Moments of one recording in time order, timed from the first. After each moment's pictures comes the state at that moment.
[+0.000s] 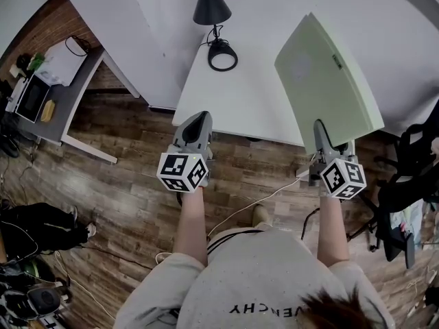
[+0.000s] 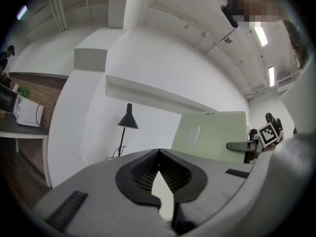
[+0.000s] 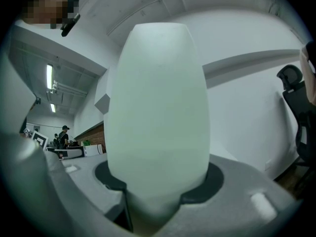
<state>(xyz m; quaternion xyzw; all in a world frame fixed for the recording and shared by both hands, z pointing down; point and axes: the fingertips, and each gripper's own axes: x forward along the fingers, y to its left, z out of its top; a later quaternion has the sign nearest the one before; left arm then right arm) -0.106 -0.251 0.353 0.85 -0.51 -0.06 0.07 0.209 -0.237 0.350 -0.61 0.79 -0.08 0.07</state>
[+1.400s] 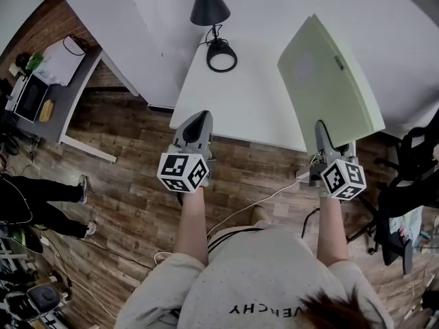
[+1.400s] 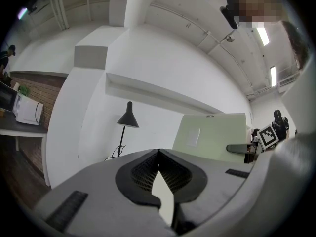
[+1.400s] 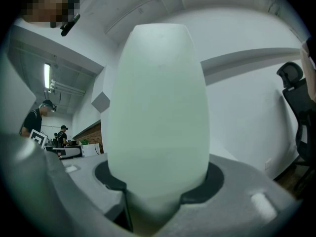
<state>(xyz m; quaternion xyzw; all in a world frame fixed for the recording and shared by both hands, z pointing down) -0.098 -0.281 0.361 0.85 -0.52 -0.07 0.07 0.221 -0.270 0.364 -0.61 0.78 -0.09 0.07</state>
